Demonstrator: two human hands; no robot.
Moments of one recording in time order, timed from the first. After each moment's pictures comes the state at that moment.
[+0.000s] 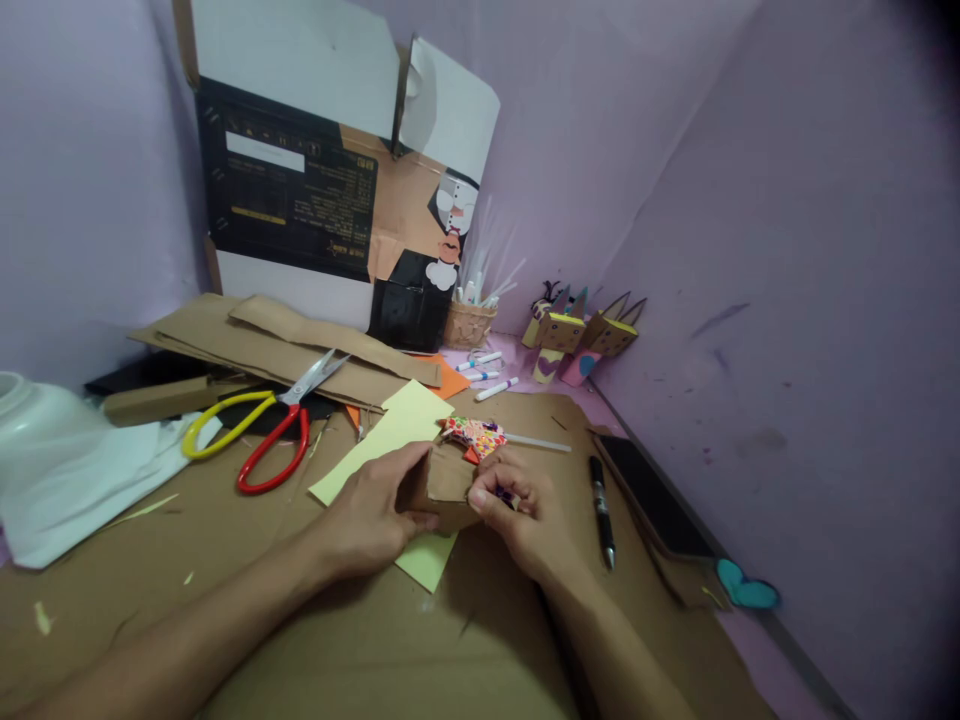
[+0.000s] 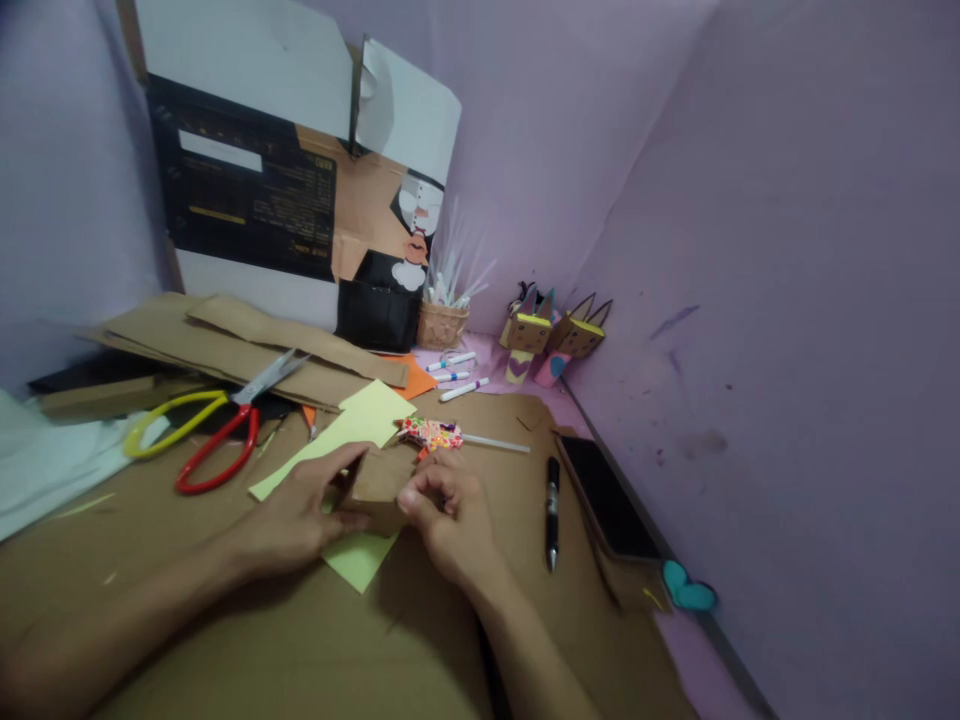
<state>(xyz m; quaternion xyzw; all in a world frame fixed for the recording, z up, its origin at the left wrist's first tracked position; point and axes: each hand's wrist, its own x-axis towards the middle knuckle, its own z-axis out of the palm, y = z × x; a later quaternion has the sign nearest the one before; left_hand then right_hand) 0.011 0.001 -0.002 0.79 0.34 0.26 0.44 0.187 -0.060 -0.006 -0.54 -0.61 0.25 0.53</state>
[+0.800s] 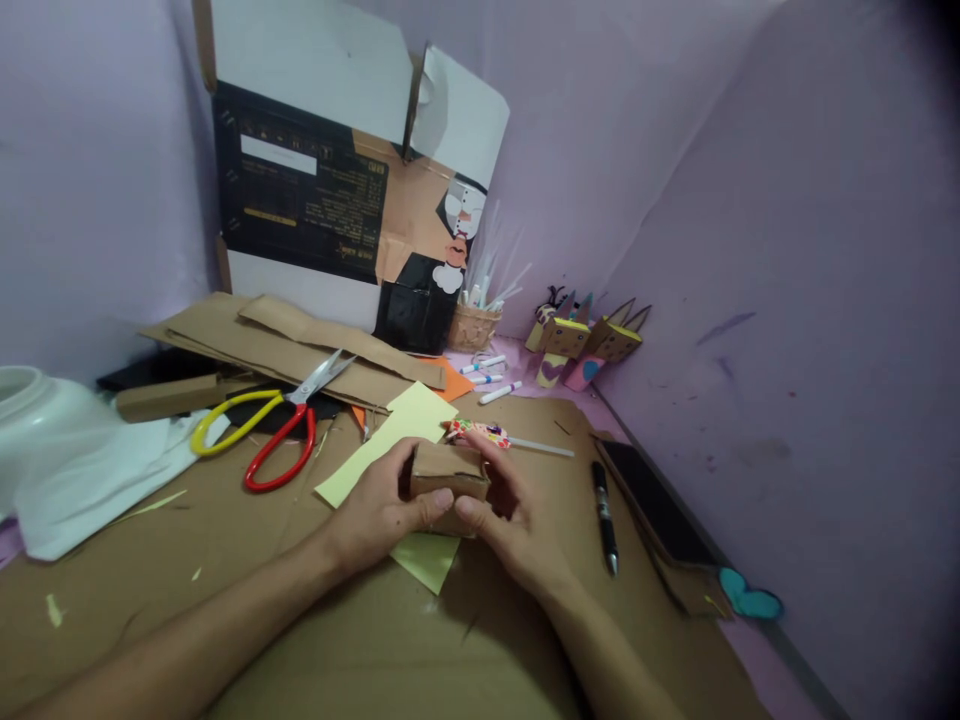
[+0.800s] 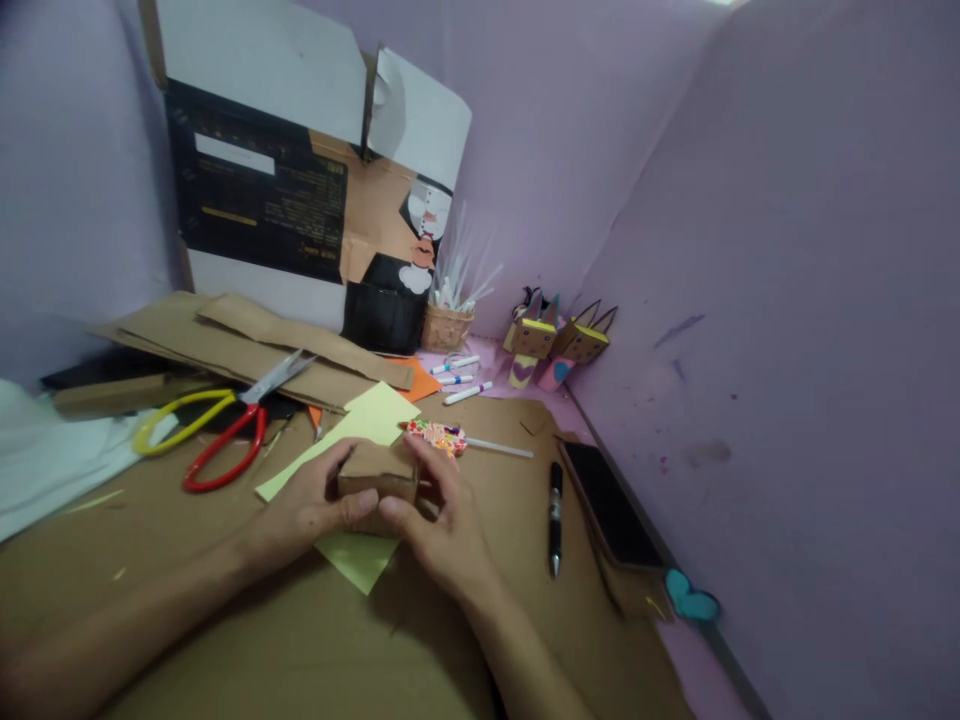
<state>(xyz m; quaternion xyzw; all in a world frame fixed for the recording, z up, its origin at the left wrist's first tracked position) 0.012 -0.001 -0.002 0.67 0.29 0.31 0.61 0.180 -0.060 -0.022 -0.46 -0.57 0.38 0.57</state>
